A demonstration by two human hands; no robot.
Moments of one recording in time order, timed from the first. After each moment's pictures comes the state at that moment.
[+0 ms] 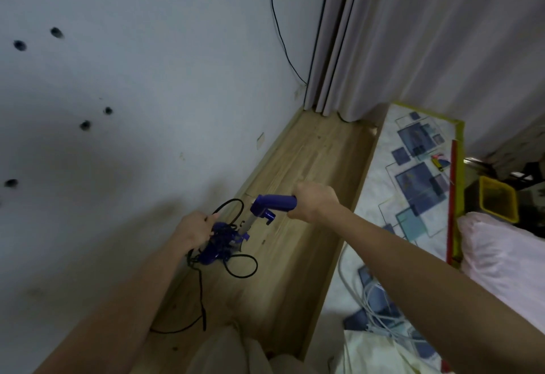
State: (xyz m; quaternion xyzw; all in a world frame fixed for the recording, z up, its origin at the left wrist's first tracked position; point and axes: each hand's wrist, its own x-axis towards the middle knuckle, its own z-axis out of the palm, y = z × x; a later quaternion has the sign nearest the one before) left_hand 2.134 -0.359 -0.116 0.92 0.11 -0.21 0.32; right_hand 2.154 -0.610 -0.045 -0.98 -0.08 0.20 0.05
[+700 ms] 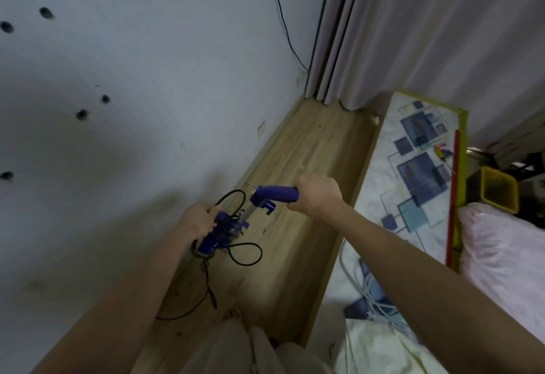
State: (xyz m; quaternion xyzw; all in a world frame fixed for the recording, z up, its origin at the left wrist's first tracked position) left_hand 2.146 -0.354 -0.128 0.91 0.12 -0.23 0.32; right_hand 2.157 -0.604 -0.052 -0.98 -0.09 0.16 0.03
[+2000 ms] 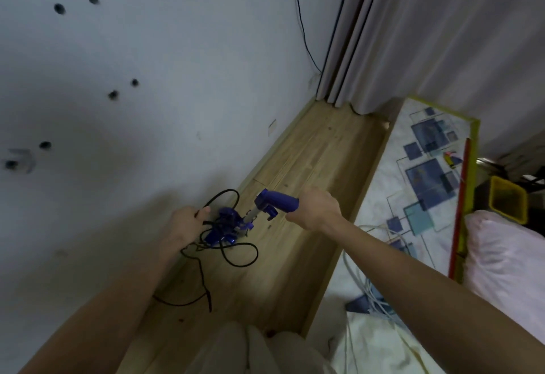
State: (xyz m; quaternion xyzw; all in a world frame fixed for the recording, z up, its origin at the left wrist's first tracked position) left_hand 2.089 -0.309 -0.138 0.92 0.14 -0.15 0.33; right_hand 2.101 -0.573 -0.054 -0.97 0.01 0.20 0.12
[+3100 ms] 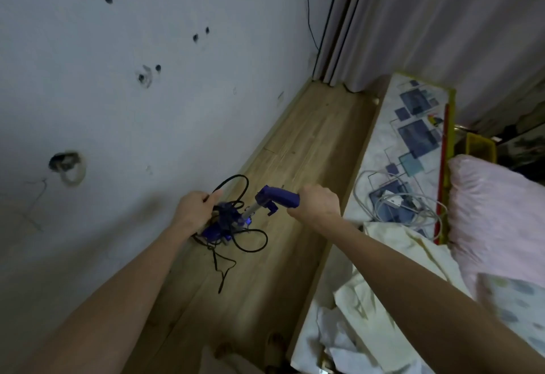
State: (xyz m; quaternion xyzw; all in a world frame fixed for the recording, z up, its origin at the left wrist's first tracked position) left_hand 1.843 -0.171 -0.115 0.93 0.10 -0.13 0.33; right_hand 1.827 -0.414 -0.059 -0.99 0.03 0.15 0.05
